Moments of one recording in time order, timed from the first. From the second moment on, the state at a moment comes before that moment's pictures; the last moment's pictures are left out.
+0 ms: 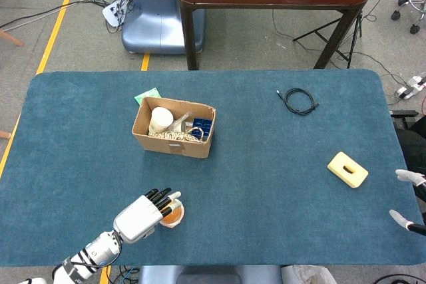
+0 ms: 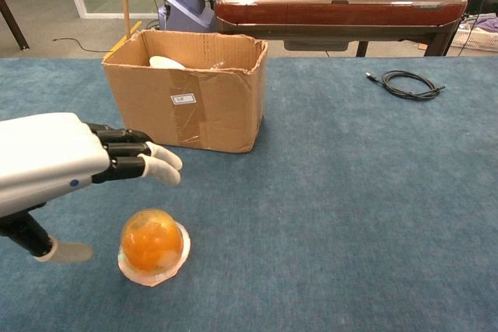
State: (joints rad) left arm -0.56 -1.30 0.11 -1.88 1.64 1.08 0.61; right arm -0.03 -0.84 -0.02 -1.66 -1.62 1.64 0.34
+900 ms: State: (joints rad) left arm -0.61 -1.41 0.06 -1.74 1.53 0.93 0.53; right arm -0.08 -0.80 -0.02 -1.63 -1.60 1.68 0.44
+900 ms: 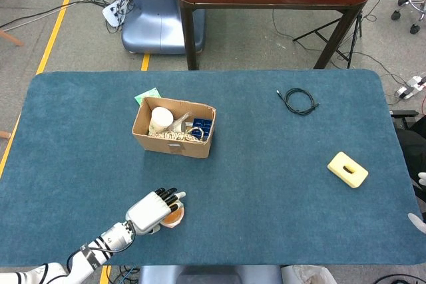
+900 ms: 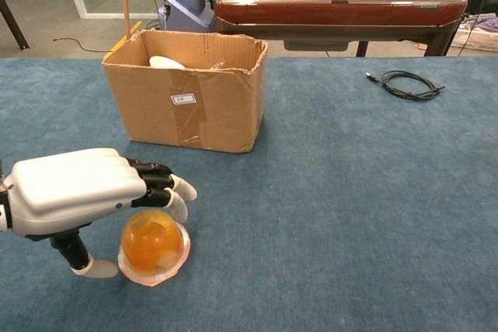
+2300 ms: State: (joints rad) left arm -0.62 -1.40 0.05 -1.76 1.40 0.96 0.60; right arm -0.08 -0.81 0.00 -1.65 -1.59 1.65 0.41
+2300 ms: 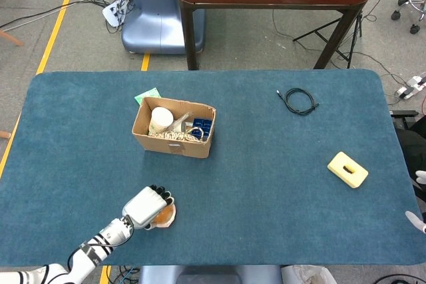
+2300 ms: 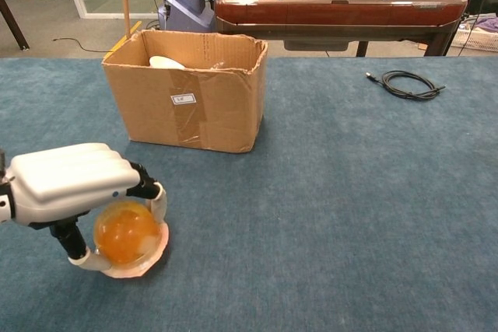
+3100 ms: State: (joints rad) left arm -0.62 -1.25 -0.22 -1.98 1.34 1.21 0.63; right arm -0.06 -0.81 0.01 -1.68 -1.59 1.61 0.36
